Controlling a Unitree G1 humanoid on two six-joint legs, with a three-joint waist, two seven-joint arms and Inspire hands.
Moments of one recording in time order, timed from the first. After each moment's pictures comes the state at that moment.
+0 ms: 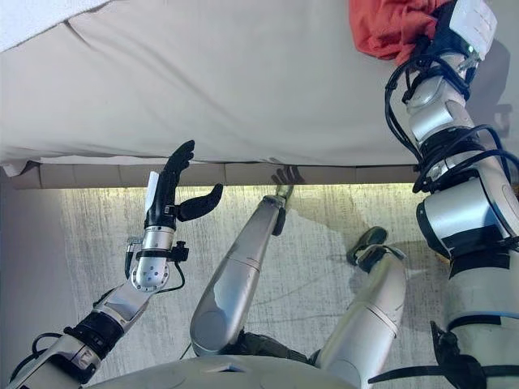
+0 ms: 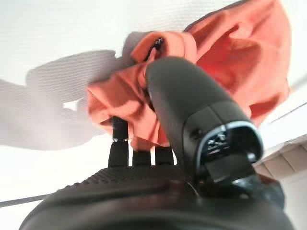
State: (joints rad) left arm -0.12 0.53 -0.47 0.31 -0.06 -0.48 0.59; right arm -1.27 -0.72 0.61 1.11 -0.08 0.22 -0.43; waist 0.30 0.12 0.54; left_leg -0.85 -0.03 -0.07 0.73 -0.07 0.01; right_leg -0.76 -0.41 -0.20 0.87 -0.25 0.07
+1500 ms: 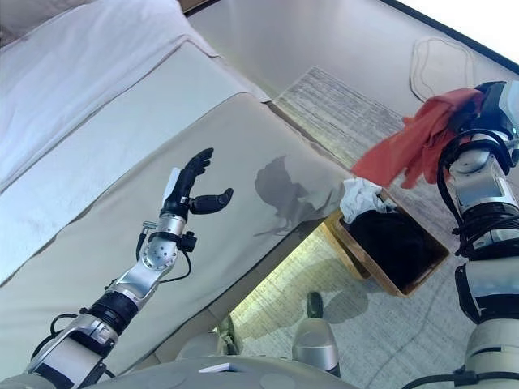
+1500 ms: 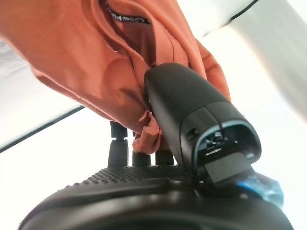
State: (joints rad) left arm -0.26 0.43 -0.46 0.46 -0.08 -0.33 0.36; right arm -0.79 -0.89 0.24 0.88 -0.02 0.14 -0.39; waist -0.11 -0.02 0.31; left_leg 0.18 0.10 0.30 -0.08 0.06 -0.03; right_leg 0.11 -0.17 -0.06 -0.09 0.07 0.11
